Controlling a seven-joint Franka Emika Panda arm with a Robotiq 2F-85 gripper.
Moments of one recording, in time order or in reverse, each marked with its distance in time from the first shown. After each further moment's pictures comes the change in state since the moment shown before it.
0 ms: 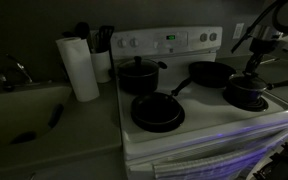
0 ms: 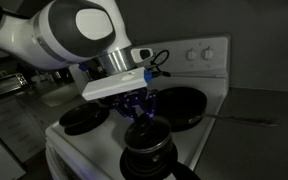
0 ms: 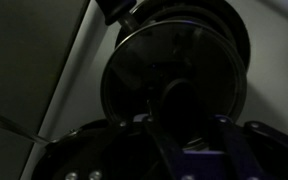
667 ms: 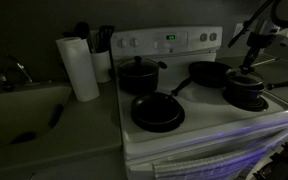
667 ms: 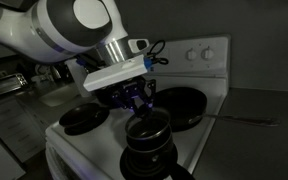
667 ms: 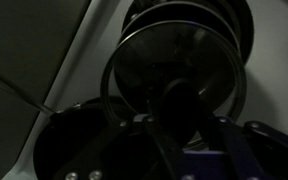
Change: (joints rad) arm 0.016 0.003 0.010 0.047 -0.013 -0.005 -0.038
